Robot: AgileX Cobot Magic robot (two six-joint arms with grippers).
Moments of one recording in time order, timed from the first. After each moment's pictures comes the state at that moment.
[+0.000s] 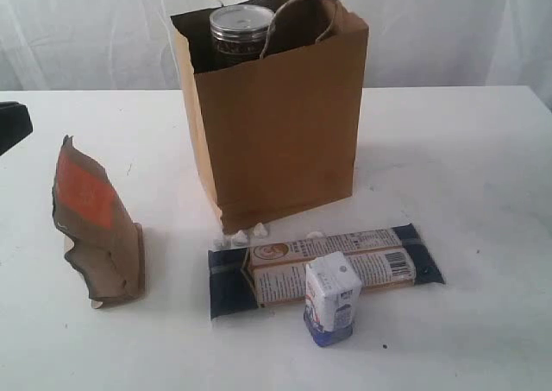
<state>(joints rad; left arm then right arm) -0.50 0.61 -0.44 1.66 -0.11 -1.70 0.41 1.85 -2.00 0.10 0.92 -0.24</state>
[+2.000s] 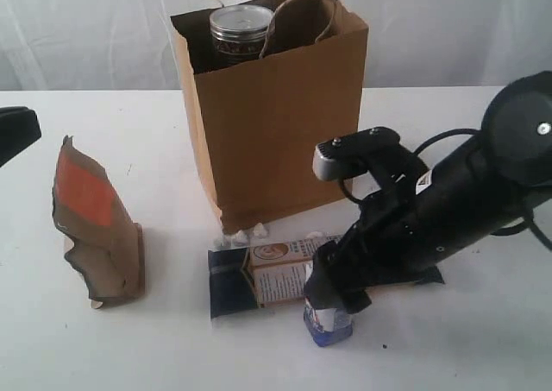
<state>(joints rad) -0.50 0.61 -0.44 1.66 -0.14 -1.71 0.53 1.43 -0.84 0.44 0.69 -0.41</state>
